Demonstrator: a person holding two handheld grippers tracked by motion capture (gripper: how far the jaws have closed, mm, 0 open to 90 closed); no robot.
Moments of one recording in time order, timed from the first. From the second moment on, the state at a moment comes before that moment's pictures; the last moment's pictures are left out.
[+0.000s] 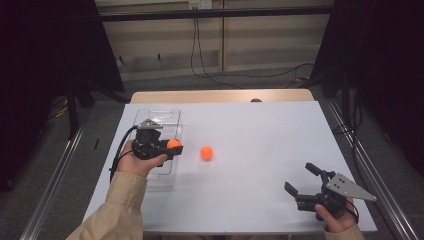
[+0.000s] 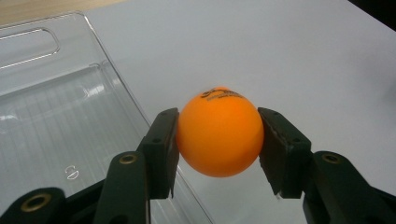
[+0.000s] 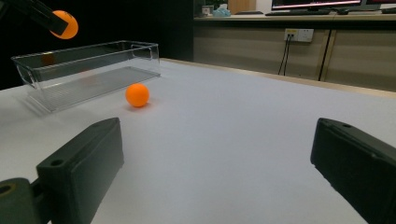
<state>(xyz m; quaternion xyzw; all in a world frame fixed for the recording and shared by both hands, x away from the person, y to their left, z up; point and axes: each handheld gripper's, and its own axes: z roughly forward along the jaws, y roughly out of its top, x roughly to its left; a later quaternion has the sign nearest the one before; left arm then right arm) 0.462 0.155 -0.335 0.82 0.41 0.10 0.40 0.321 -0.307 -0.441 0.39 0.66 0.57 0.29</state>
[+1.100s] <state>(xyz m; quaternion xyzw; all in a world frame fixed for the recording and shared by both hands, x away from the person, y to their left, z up) 0.471 0.173 -0.338 0.82 0.42 0.11 0.38 0.321 -0.306 -0.441 0.39 0.66 0.58 0.29</state>
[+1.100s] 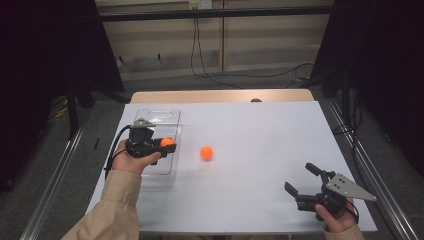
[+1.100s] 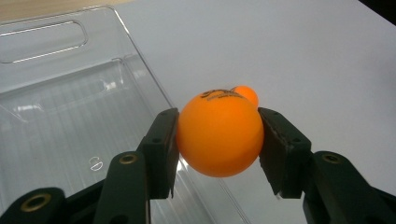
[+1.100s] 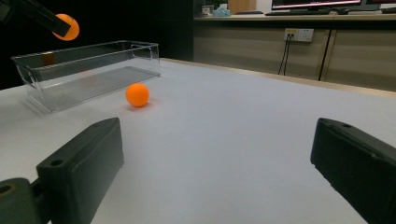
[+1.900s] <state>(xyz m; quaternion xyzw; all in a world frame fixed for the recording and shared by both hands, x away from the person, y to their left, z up) 0.477 0.179 -0.341 0.81 0.43 0.12 0.38 0.321 -0.307 -0.441 0.39 0.66 0.58 0.29</state>
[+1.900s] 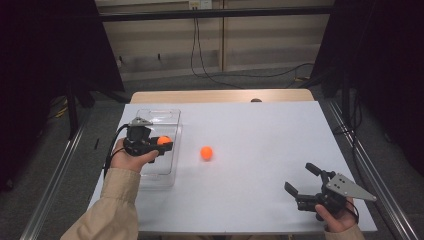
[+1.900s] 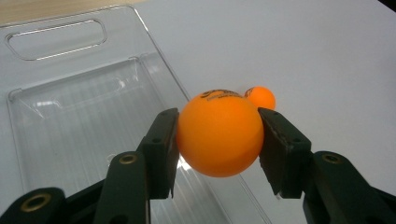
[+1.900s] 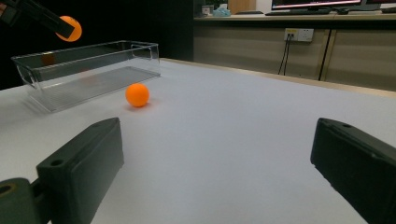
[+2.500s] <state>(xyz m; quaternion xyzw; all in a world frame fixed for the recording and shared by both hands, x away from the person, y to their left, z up) 0.481 0.187 -0.344 0.81 0.44 0.13 0.37 0.321 -0.307 -0.441 0.39 0.66 0.58 0.29</state>
